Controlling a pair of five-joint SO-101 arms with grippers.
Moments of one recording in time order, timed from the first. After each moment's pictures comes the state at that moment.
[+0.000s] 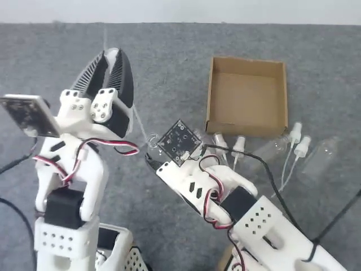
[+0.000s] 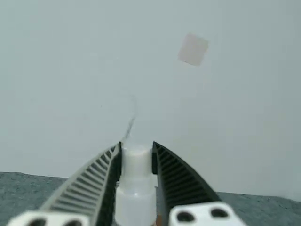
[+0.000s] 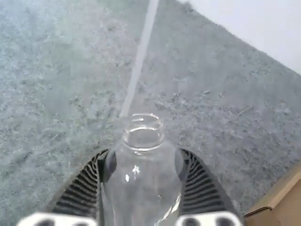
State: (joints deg) left arm 5.4 -63.6 40.4 34.6 21.2; right arm -48.4 -54.0 60.1 30.4 5.4
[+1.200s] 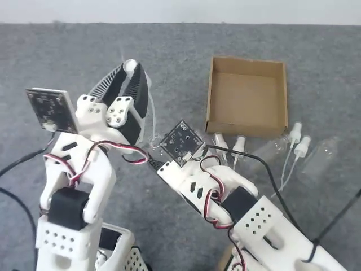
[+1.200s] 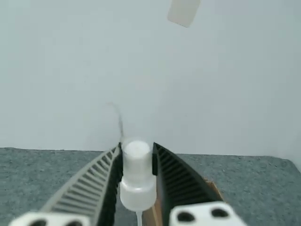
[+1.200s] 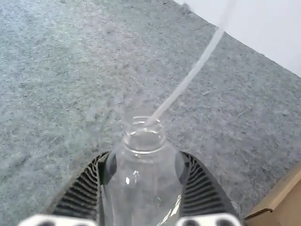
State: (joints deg) left arm 9.7 -63.5 39.7 42.5 19.6; right arm -48.2 -54.1 61.1 30.4 5.4
